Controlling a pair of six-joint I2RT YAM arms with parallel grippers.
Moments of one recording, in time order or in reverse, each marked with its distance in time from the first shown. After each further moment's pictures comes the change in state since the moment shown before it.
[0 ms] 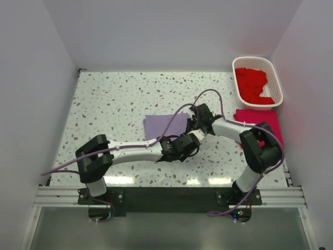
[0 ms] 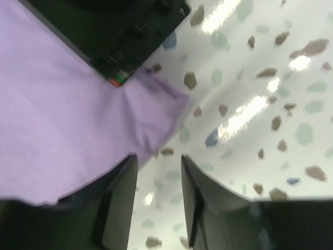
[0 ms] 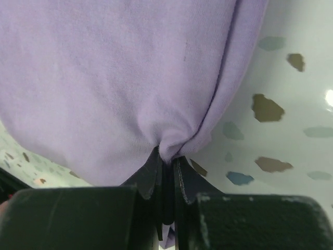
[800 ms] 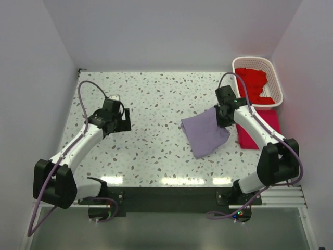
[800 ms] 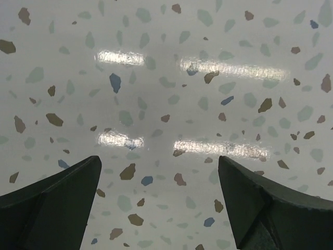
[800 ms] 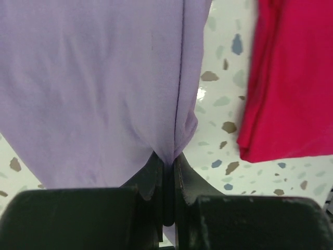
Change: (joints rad) left arm 0.902 -0.502 -0.260 -0.186 0.154 -0.113; right arm -0.213 -0.204 0.256 -0.595 0.502 -0.381
